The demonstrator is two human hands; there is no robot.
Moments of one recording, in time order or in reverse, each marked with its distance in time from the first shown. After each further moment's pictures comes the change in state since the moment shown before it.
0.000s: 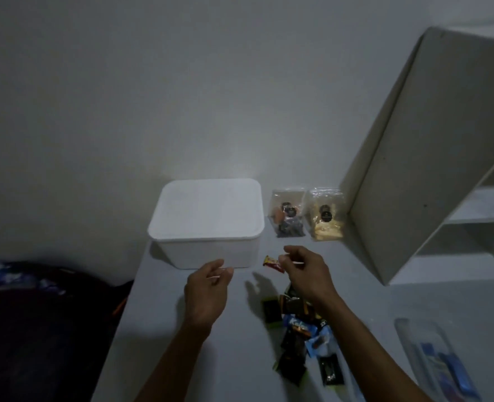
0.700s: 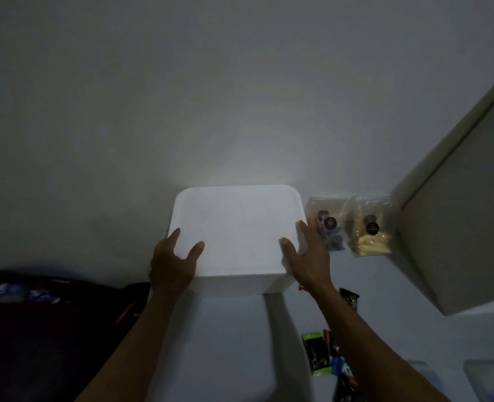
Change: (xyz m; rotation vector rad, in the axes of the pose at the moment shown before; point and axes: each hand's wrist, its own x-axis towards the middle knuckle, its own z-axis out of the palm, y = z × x) left_hand 0.238 -0.041 -0.075 0.357 0.123 0.031; right_hand 0.150 -0.019 0.125 -0.144 0.145 -0.054
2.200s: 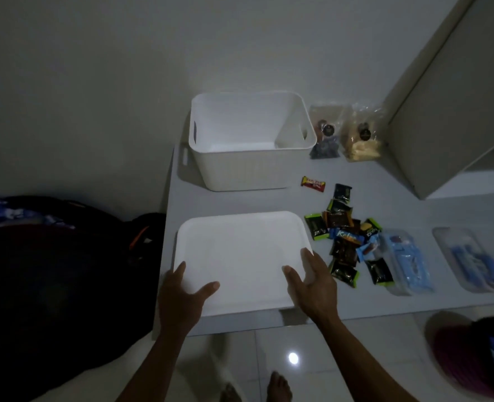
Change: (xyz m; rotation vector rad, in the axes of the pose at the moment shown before) left_hand -0.248 -0.206 -0.056 0.029 -0.229 -0.154; right_hand -0.317 0.105 0.036 0.025 0.002 0.249
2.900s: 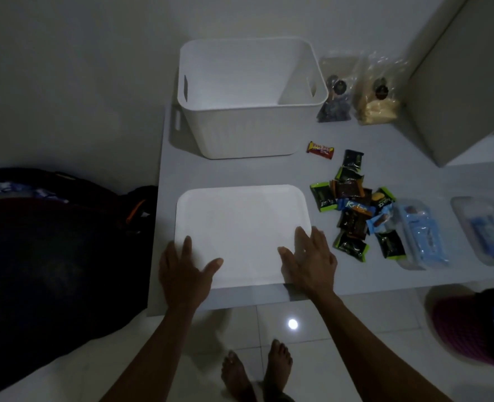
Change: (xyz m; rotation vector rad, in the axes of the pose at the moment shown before) left_hand 0.013 -0.023 0.041 0.395 0.039 0.086; right_hand 0.019 0.045 0.024 -0.486 -0.062 -0.092
